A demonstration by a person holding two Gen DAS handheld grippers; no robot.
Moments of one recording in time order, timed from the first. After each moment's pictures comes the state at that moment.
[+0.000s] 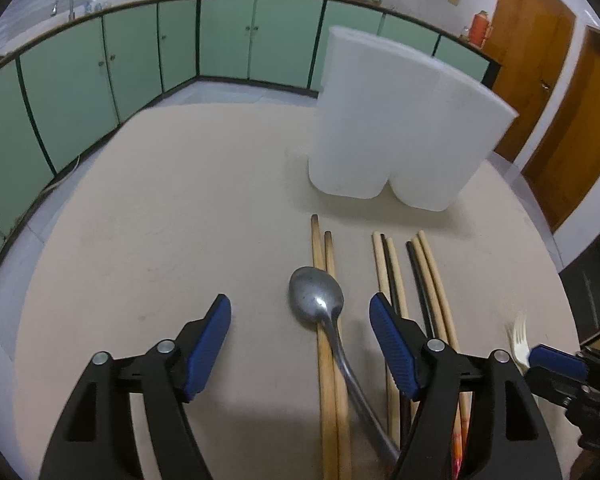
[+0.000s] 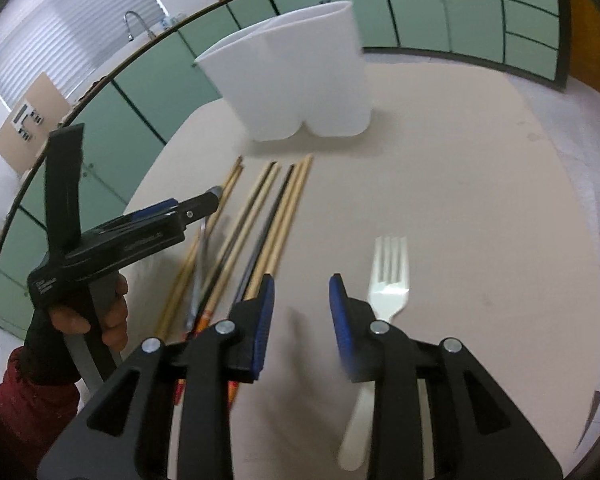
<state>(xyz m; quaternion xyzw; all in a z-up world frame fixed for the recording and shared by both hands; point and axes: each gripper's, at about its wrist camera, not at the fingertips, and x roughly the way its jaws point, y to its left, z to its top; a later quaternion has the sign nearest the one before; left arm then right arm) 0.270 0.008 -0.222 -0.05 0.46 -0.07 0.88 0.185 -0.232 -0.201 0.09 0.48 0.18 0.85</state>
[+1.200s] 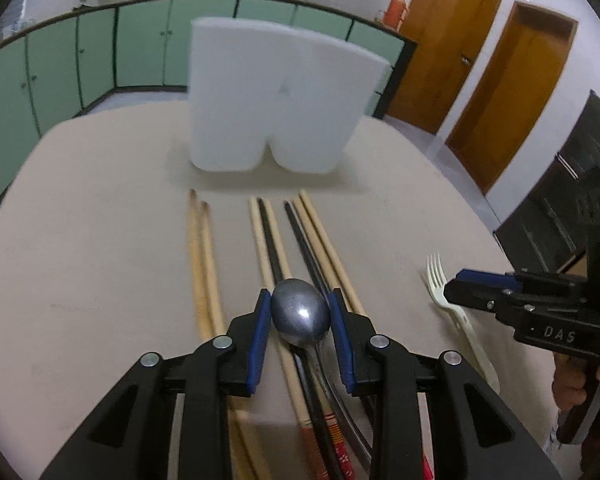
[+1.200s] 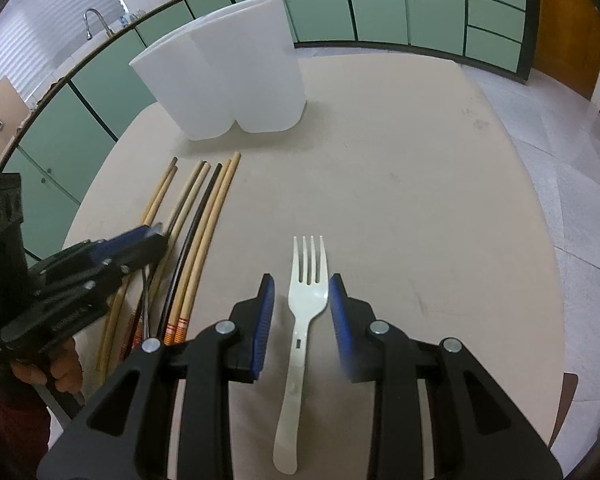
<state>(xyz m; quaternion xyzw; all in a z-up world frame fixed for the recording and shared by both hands) 0.230 -0.028 -0.222 -0.02 0.44 -0.23 0.87 0.198 -0.253 -0.216 0.07 0.51 0.10 0.85</state>
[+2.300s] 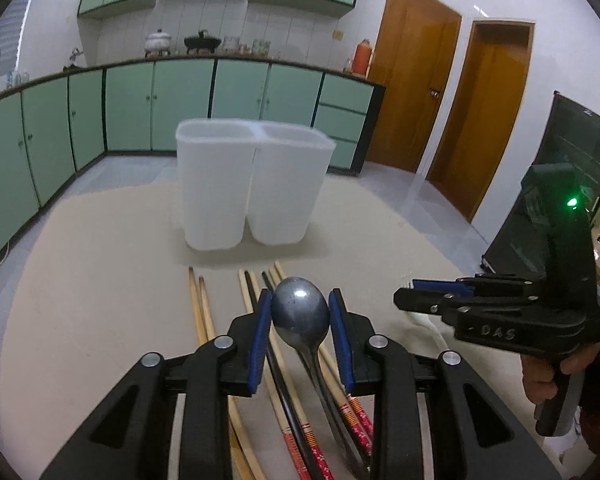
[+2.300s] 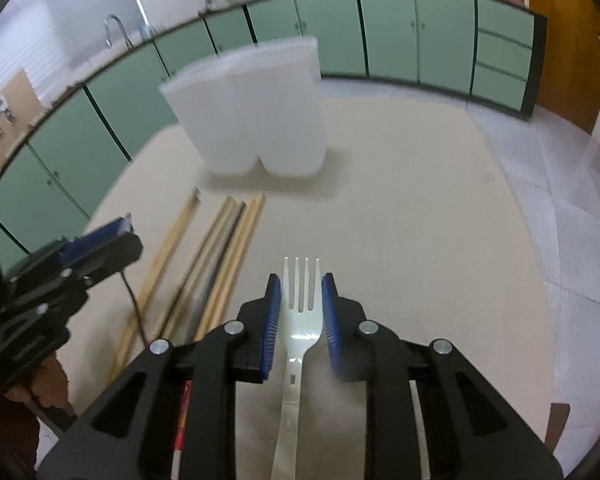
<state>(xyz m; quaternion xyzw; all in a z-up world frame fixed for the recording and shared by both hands) 0.198 -0.021 -0.171 -0.01 0.33 -0.26 0.91 0.192 -0.241 -0.188 0.05 0.44 0.12 0.89</state>
